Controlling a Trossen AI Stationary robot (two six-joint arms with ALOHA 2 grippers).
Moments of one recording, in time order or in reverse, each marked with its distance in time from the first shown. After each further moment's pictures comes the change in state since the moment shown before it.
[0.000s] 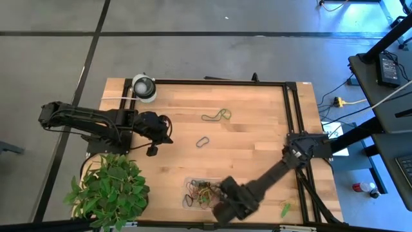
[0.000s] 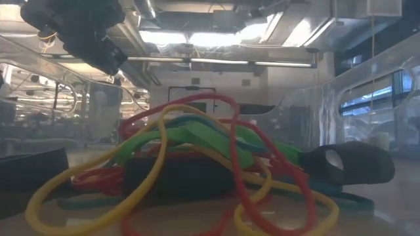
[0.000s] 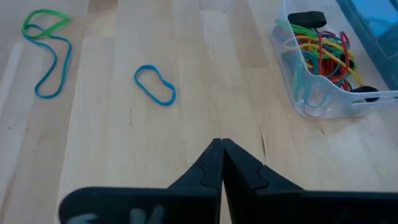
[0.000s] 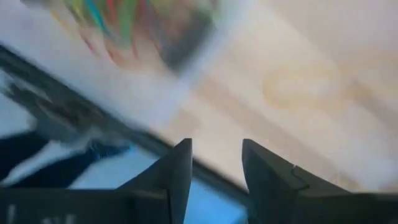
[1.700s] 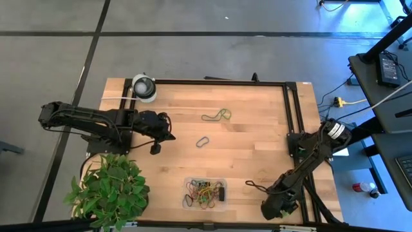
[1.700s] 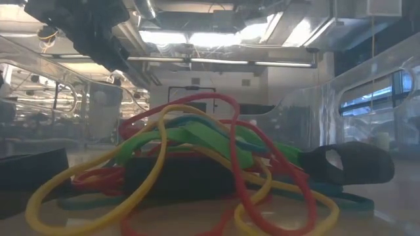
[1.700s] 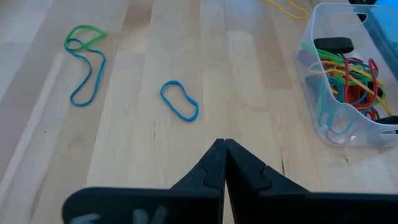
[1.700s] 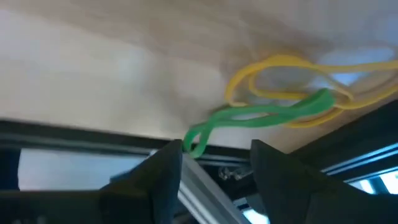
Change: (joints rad) left arm 0.000 0.000 0.000 0.062 -0.082 -0.054; right arm 0.258 -0.556 -1.513 1.247 -0.597 0.550
